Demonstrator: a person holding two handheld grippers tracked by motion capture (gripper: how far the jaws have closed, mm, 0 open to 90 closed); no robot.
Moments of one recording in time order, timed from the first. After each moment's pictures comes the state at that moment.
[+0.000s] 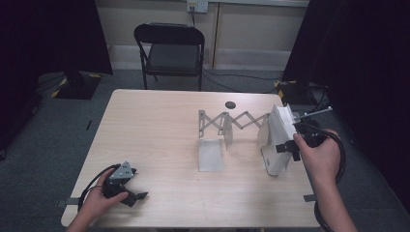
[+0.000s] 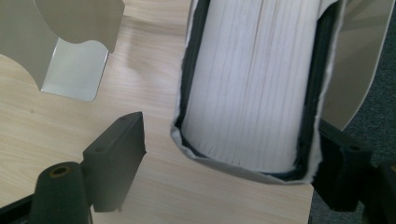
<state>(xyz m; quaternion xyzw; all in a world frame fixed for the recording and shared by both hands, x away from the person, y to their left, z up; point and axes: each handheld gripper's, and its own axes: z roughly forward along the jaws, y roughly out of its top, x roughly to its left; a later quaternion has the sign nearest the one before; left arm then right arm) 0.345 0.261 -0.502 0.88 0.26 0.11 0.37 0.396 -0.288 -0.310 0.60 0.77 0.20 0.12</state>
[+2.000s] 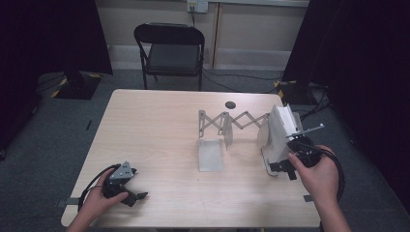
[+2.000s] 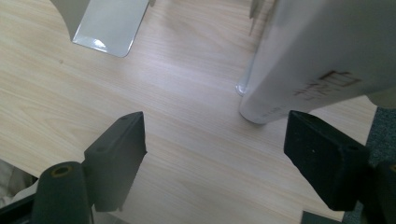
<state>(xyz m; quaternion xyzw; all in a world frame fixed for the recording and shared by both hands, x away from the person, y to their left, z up) 0.346 0.261 -0.502 0.88 0.26 0.11 0.37 0.357 -0.271 -0.330 0.55 0.80 0.21 0.09</state>
